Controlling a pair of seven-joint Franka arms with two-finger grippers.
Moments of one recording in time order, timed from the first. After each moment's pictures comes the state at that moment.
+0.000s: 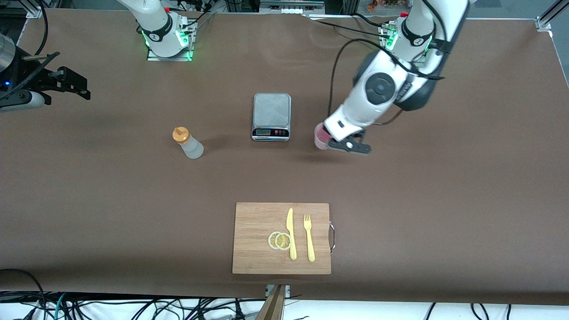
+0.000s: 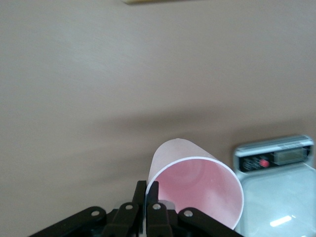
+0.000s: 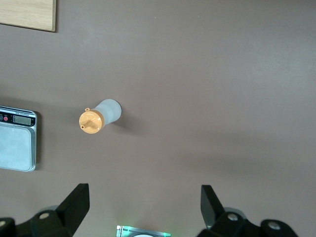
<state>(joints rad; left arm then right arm) -0.52 0.30 -0.10 -1.92 -0.18 2.19 -0.37 0.15 -0.01 -0.11 -1.60 0.01 1.51 -0.11</state>
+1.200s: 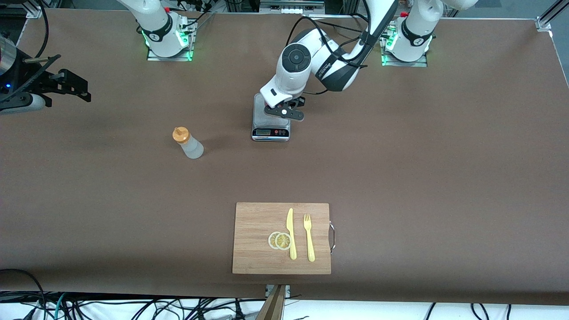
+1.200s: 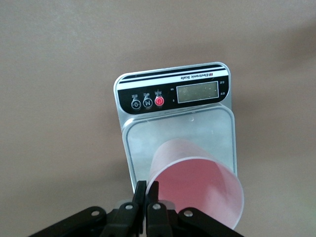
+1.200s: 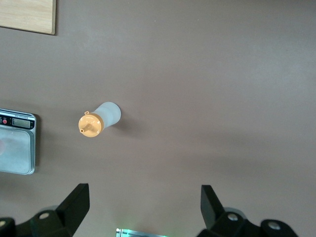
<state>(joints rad) -0.81 0.46 -0.09 -1.81 -0.24 2.23 -0.61 0.15 0.01 -0.11 -1.58 0.01 1.52 -0.11</state>
